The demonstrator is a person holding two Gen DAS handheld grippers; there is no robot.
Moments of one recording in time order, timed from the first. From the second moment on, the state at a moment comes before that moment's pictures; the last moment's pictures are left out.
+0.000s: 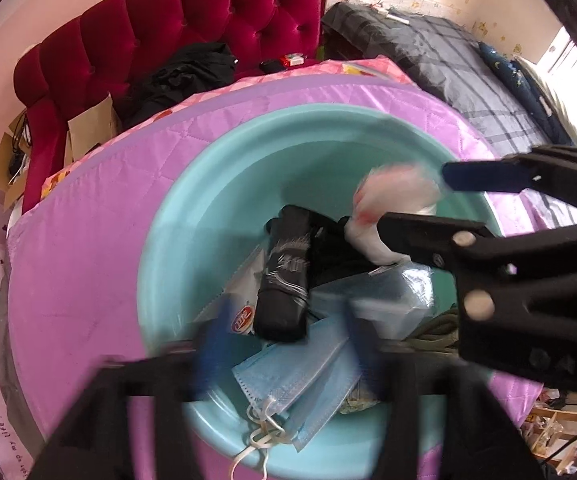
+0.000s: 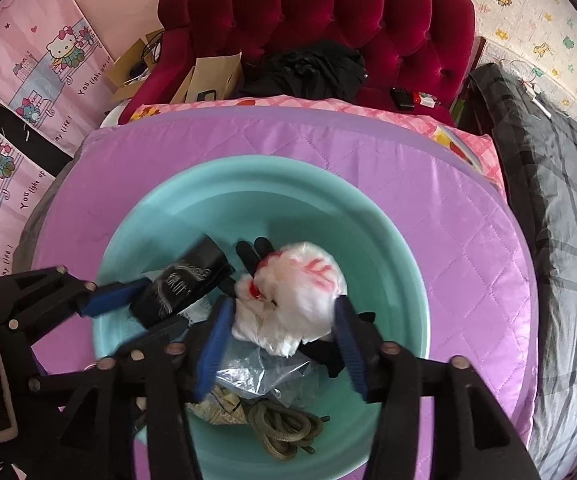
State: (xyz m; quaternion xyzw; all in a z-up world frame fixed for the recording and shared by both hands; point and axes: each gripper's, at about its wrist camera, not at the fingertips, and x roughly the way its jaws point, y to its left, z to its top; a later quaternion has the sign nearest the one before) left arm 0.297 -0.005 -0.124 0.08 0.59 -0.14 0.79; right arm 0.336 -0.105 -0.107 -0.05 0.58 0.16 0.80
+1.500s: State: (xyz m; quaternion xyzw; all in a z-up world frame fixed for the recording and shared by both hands) left arm 0.188 0.004 -0.054 0.09 0.52 -0.07 0.85; right arm 0.223 -0.119 -0.046 -0.05 0.54 0.11 0.83
